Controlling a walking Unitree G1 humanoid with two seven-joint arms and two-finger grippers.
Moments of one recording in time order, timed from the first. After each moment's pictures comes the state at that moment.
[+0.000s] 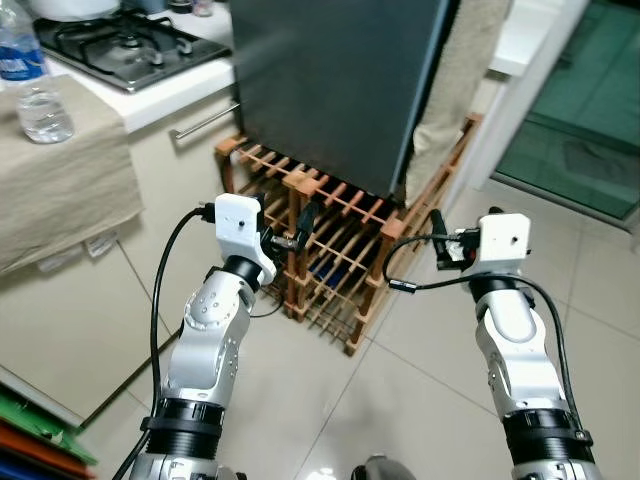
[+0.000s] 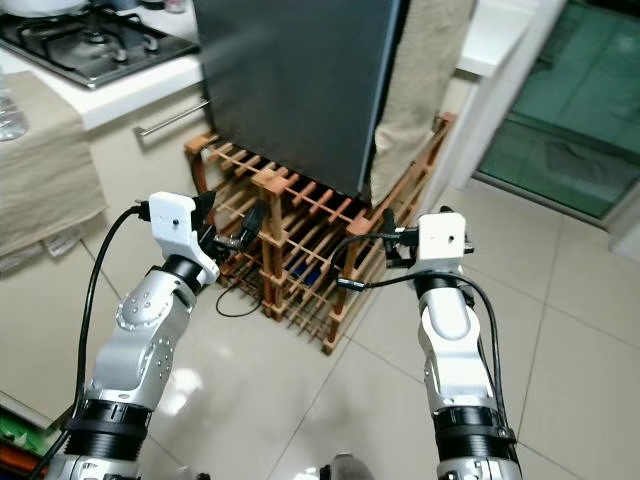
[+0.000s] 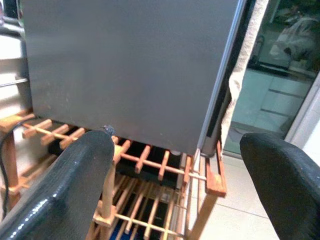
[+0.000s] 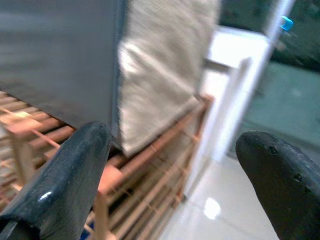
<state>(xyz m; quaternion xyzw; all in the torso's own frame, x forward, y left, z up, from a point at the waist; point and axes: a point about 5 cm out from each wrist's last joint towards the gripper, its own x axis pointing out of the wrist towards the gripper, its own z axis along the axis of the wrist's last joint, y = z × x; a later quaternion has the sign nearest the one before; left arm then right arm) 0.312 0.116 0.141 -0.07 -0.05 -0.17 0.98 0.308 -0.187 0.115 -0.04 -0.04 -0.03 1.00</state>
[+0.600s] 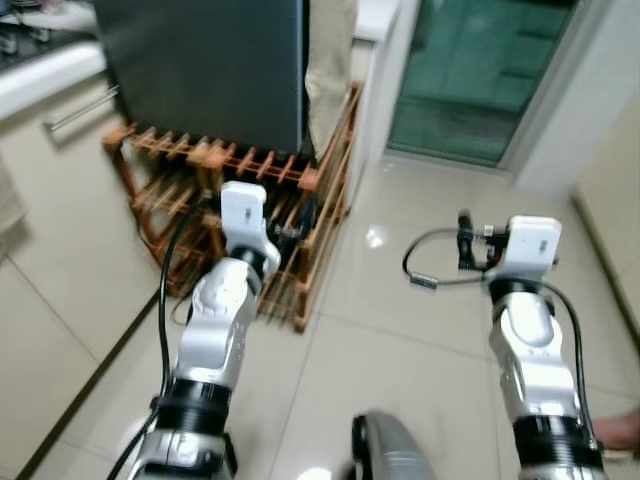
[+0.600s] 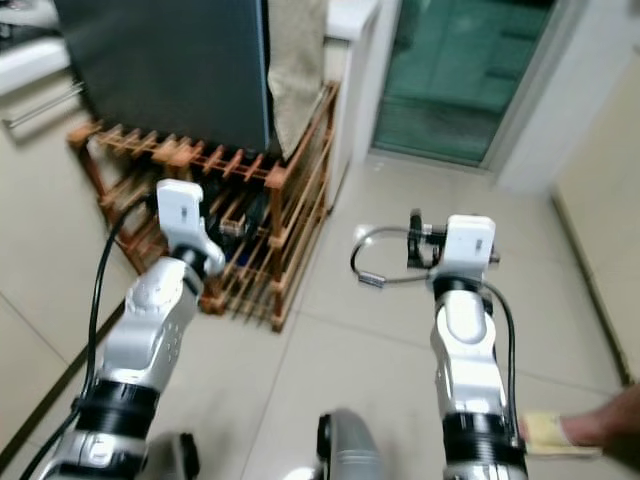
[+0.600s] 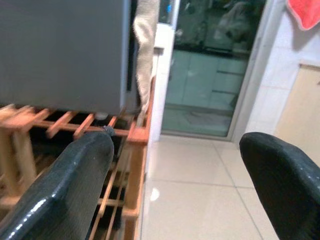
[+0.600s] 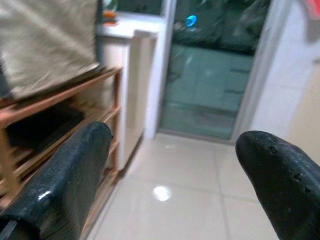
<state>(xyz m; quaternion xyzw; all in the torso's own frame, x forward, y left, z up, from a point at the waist) 0.323 0.108 0.141 -0.06 -0.05 -0.16 0.99 0.304 -0.196 0.118 -0.04 -0.04 -0.07 1.00</state>
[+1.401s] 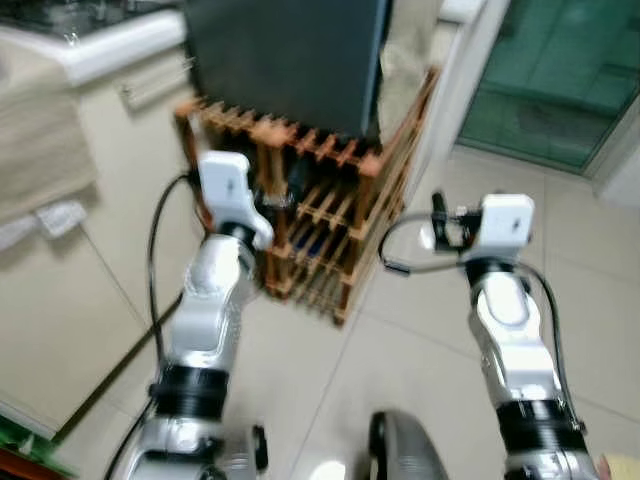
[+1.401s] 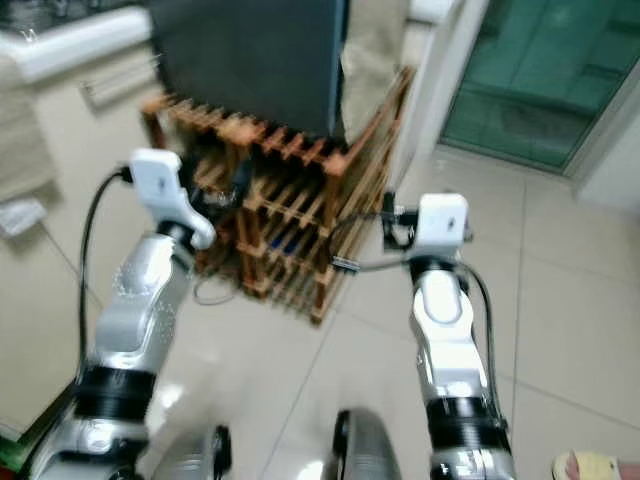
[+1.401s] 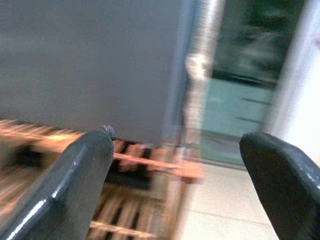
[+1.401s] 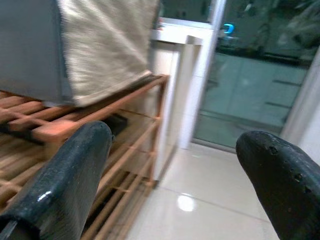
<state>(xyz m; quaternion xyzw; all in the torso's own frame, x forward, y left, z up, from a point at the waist) 0.326 0.087 0.178 -0.08 -0.11 -0.19 0.97 0.313 -0.188 0.134 -0.05 -0.06 -0.06 0.99</state>
